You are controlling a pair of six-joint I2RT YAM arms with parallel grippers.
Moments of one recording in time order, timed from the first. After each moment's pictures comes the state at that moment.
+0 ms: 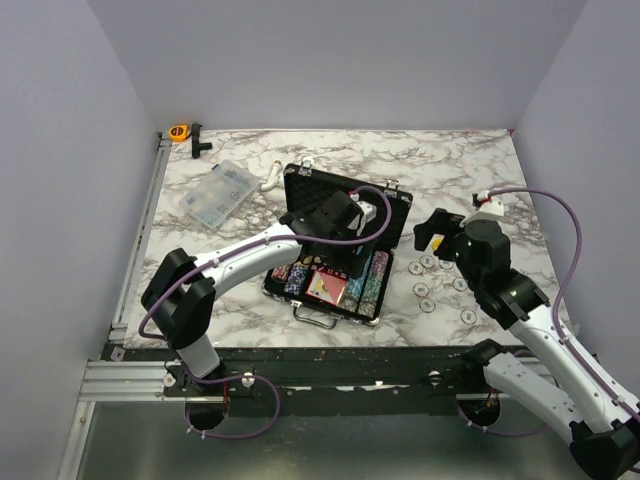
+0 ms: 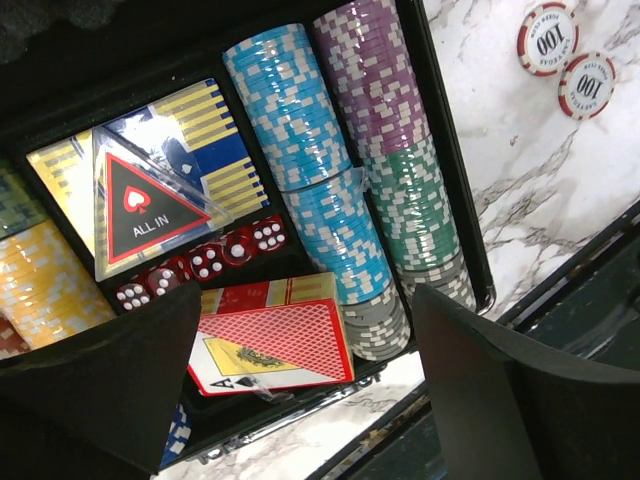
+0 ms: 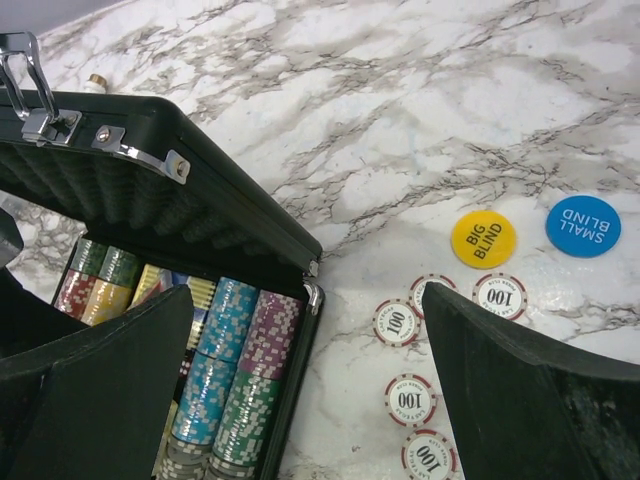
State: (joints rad) left arm -0.86 1.66 1.28 -0.57 0.12 -0.28; right arm 0.49 0.76 0.72 -0.35 0.35 0.47
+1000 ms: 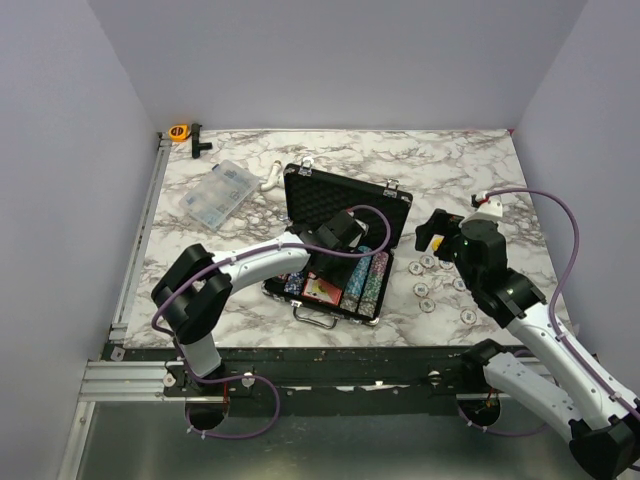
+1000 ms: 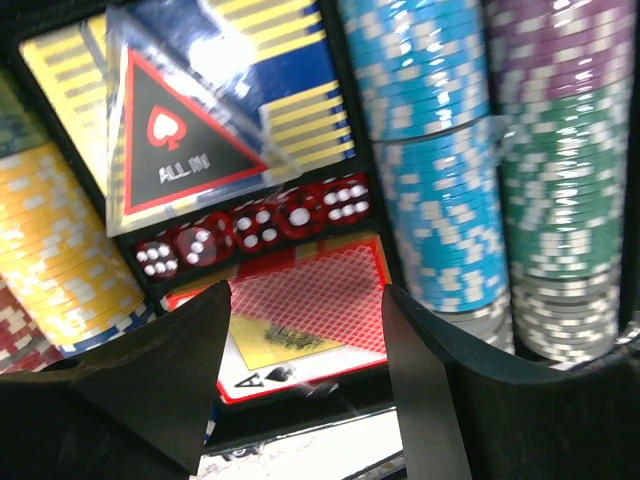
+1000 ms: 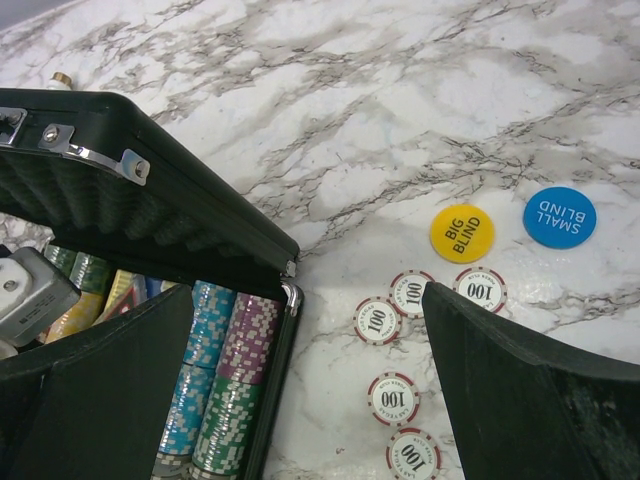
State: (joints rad) left arm -0.89 1.72 1.20 -0.58 -0.05 -0.29; right arm 0.49 0.76 0.70 -0.35 0.40 0.47
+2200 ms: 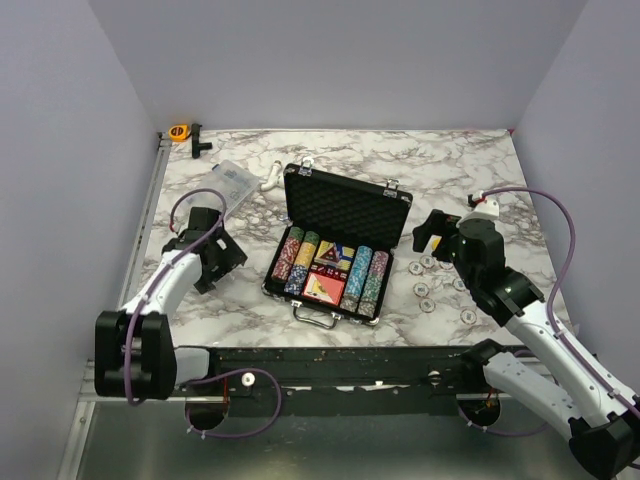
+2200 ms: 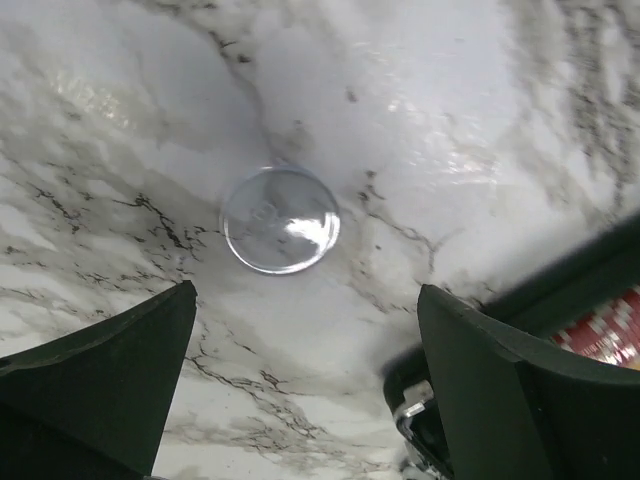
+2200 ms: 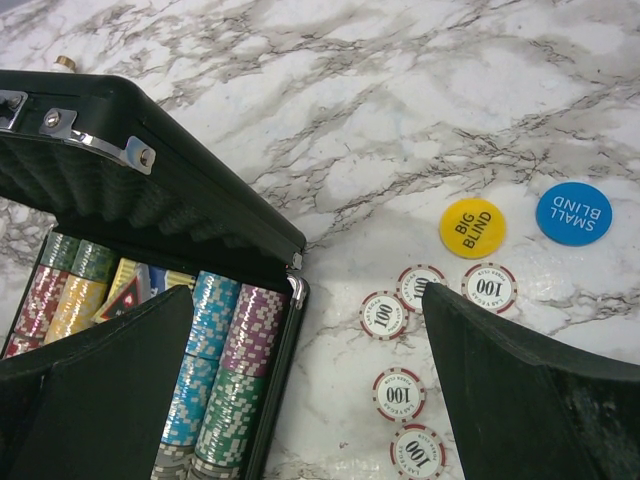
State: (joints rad) left arm -0.11 1.19 0.72 -0.60 -0.10 -0.74; right arm 0.49 0.78 0.70 -0.35 0.37 0.47
